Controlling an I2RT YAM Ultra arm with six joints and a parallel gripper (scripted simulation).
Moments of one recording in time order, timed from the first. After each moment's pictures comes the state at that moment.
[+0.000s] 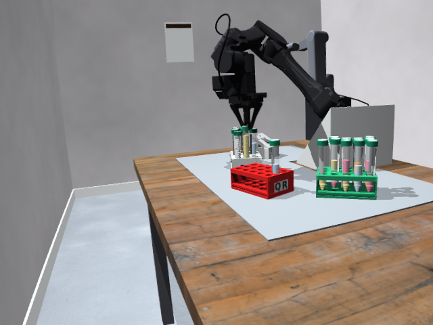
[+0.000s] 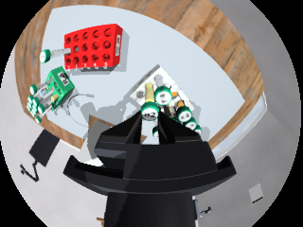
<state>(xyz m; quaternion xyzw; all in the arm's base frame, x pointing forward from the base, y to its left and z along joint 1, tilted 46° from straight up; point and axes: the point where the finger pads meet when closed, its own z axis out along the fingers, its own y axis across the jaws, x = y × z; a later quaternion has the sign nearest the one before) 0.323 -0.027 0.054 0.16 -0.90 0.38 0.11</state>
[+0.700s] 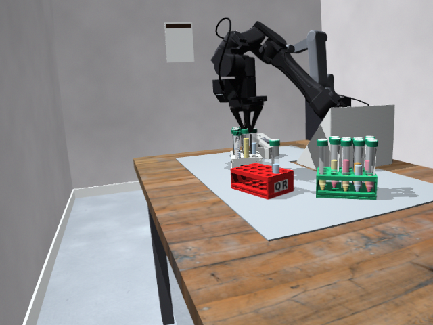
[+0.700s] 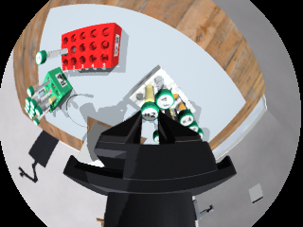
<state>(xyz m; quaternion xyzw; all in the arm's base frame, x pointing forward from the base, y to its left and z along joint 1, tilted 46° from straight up) 0.322 -0.033 0.047 0.16 -0.90 0.39 0.11</state>
